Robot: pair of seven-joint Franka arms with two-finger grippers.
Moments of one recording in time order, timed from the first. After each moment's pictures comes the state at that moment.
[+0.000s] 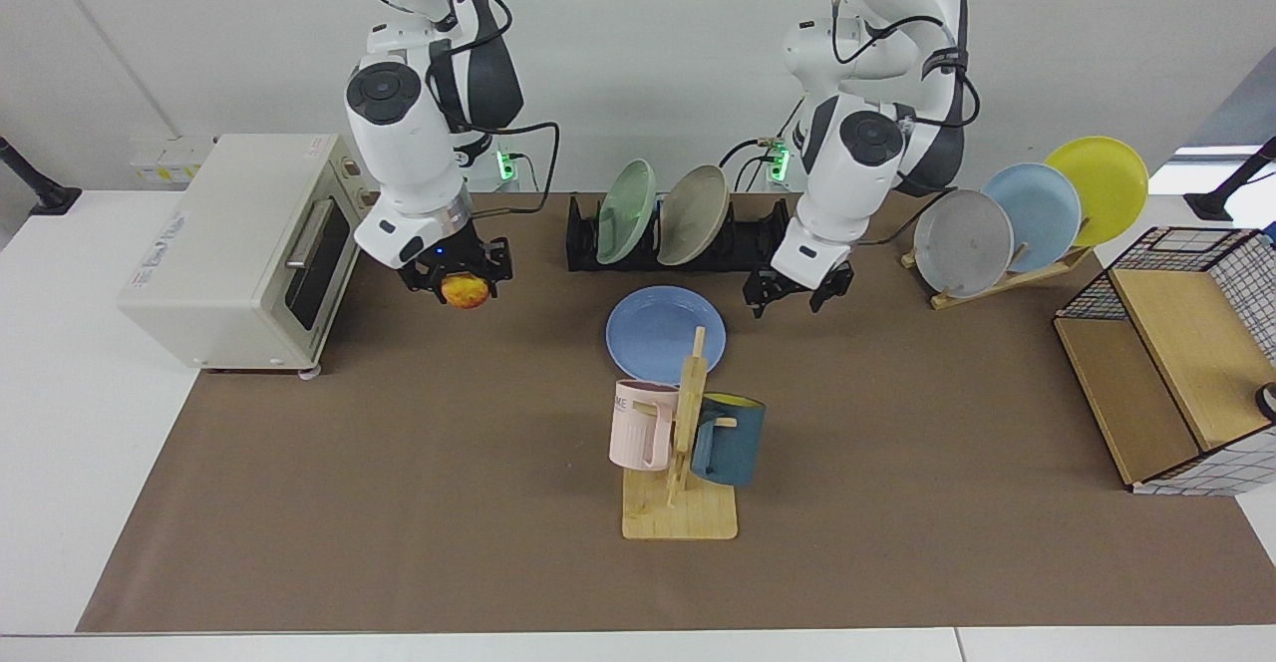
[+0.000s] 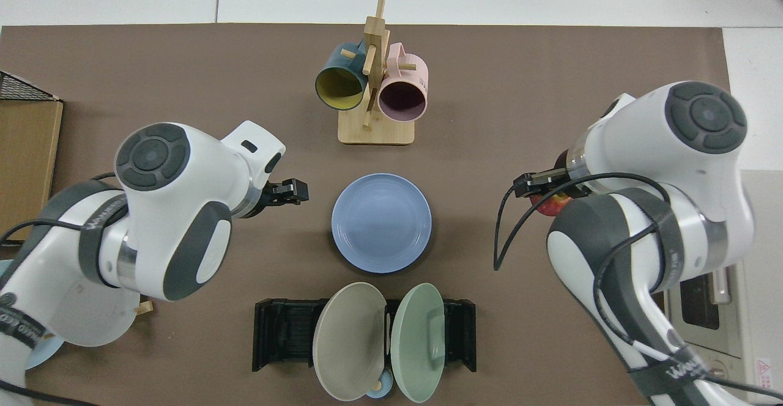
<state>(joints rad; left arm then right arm) -0.05 0.08 -0.30 -1.99 -0.05 2.09 -0.42 0.21 0.08 0.03 -1.87 0.02 1.93 0.12</state>
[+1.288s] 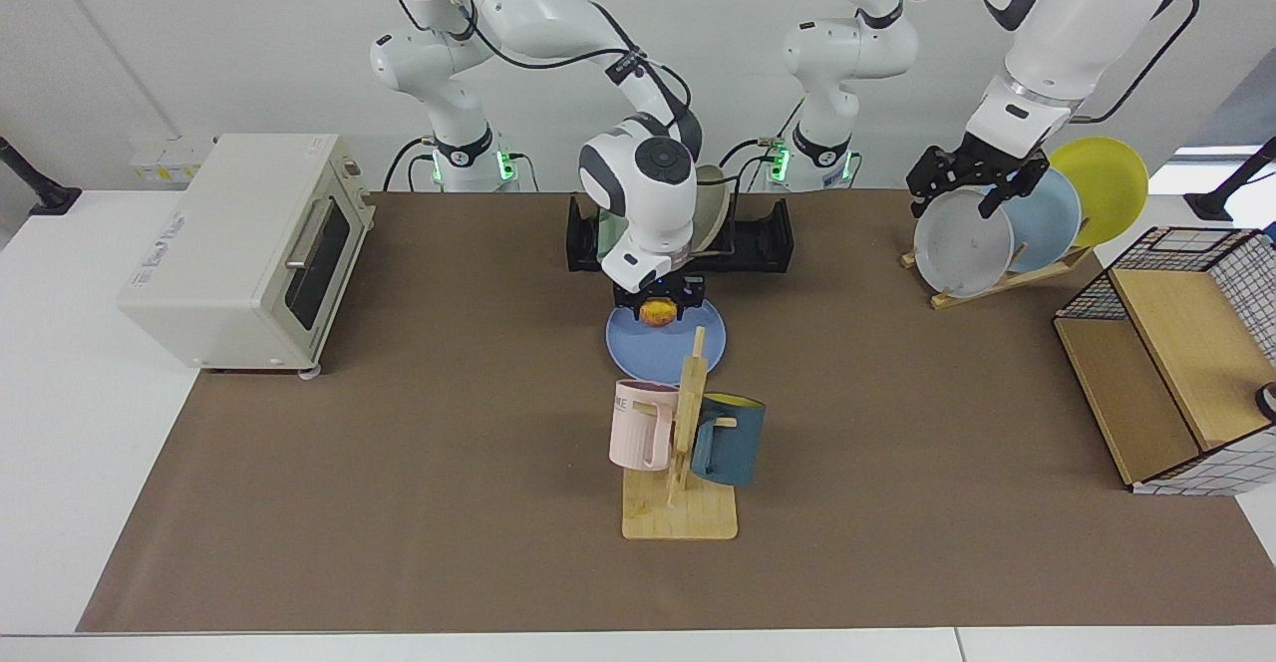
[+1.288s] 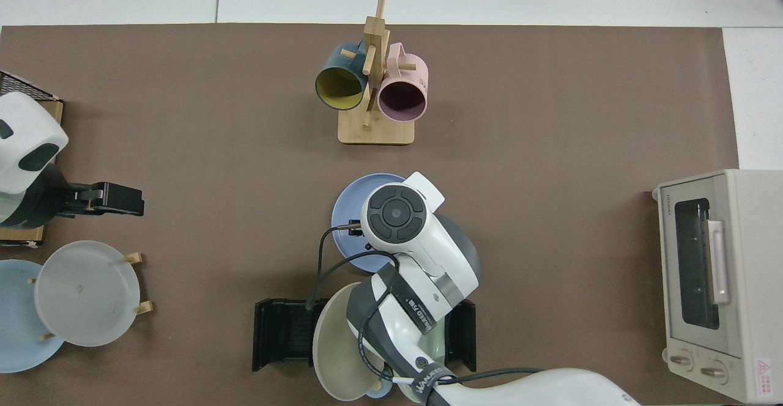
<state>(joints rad) -0.03 -0.11 -0.02 -1.77 -0.05 1.64 -0.02 0.63 0.40 0.02 -1.83 0.01 2.24 0.69</state>
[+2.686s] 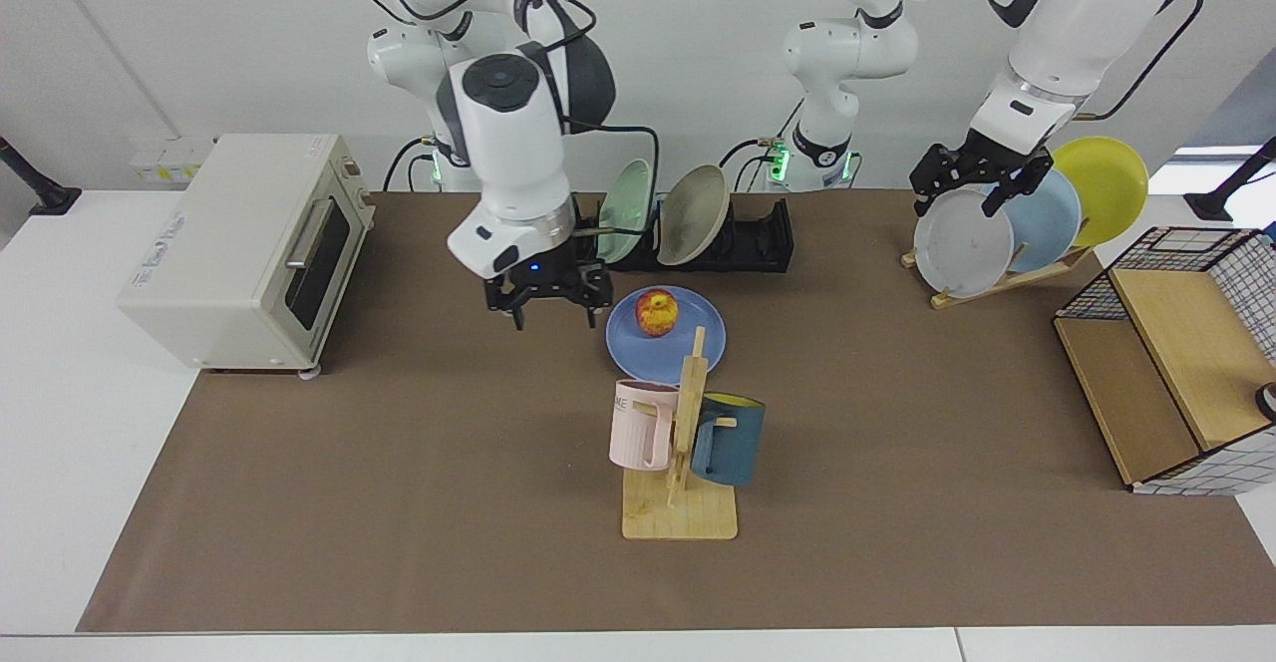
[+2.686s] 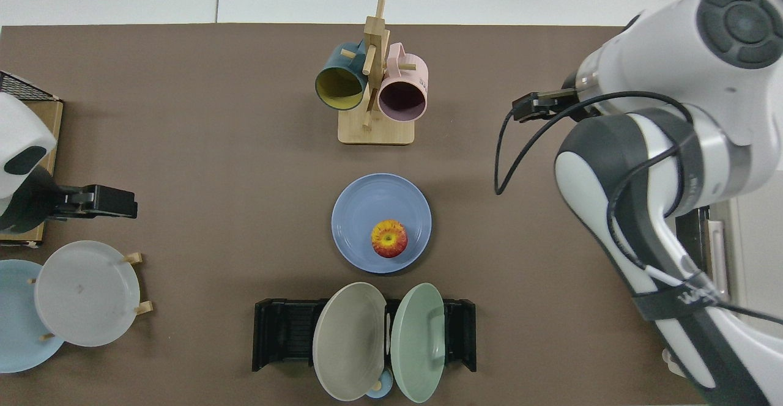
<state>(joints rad) -0.03 -0.12 -0.01 -1.77 -0.05 1.62 -0.02 0.21 0.28 -0.01 -1.50 0.01 1.91 0.15</state>
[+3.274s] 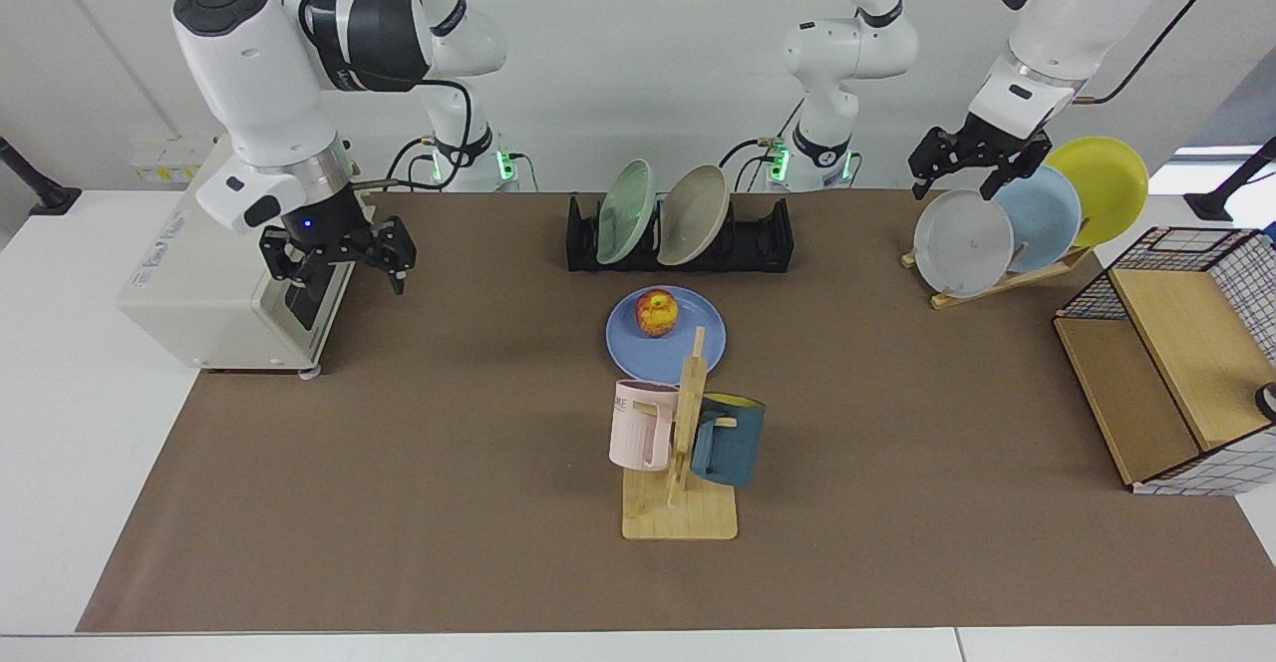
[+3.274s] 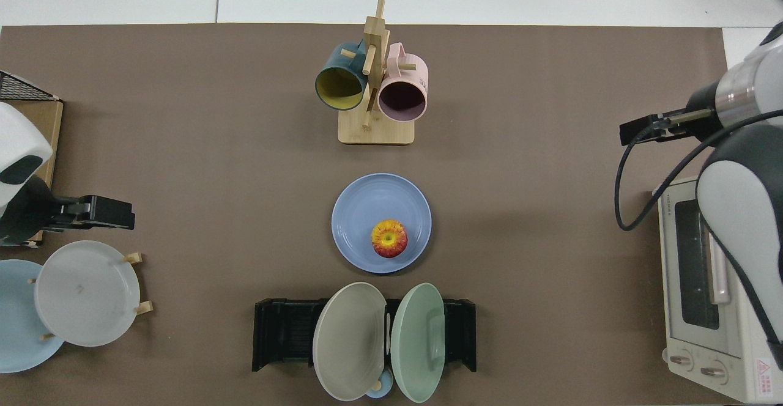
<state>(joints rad) -0.03 -0.14 -0.01 -1.77 -0.05 1.58 -0.02 0.05 0.09 -0.01 -1.60 -0.02 1.78 -0.06</state>
